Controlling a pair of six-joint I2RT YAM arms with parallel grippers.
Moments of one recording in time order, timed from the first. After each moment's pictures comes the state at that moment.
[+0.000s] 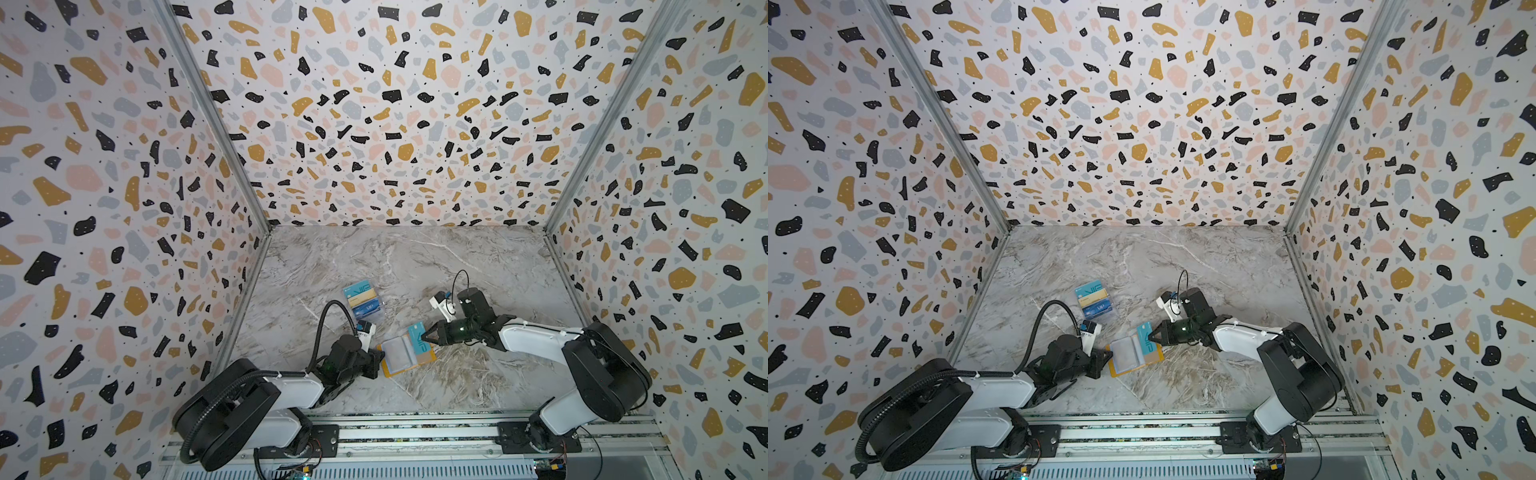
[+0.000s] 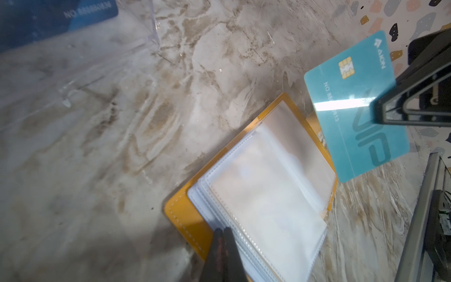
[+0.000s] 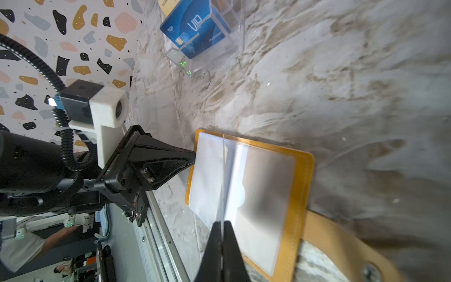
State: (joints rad) left arm -0.67 1.31 0.15 0.51 0.17 -0.50; right arm 0.57 1.51 0.70 -0.01 -0.68 0.46
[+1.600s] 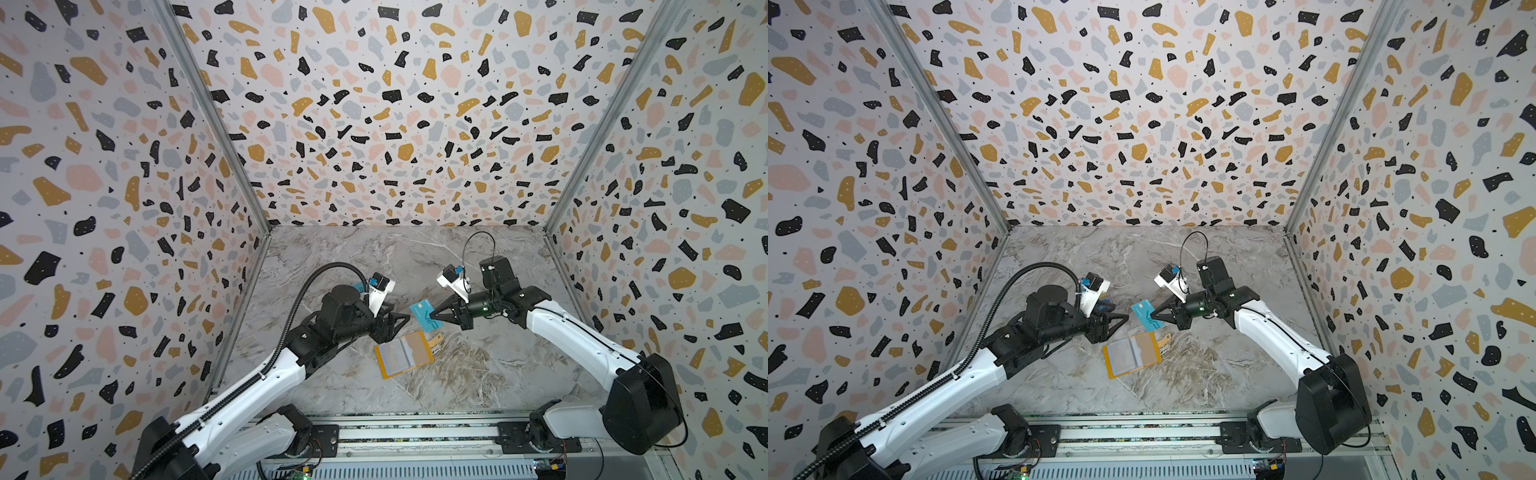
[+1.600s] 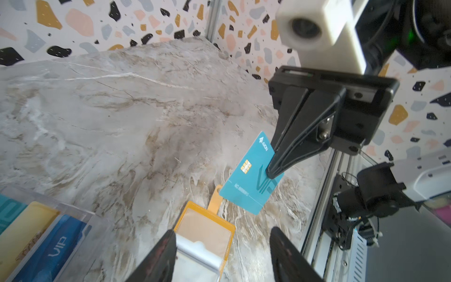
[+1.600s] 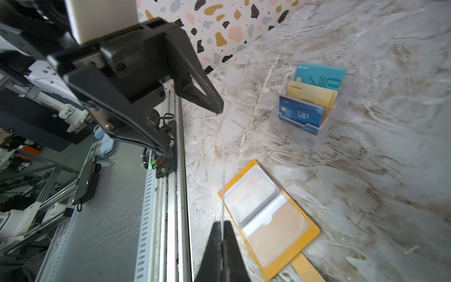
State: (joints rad) left arm -0.66 1.01 0.77 -0.25 0.38 -0.15; right arm 0.49 1.35 0.99 -0.44 -1.02 -0.22
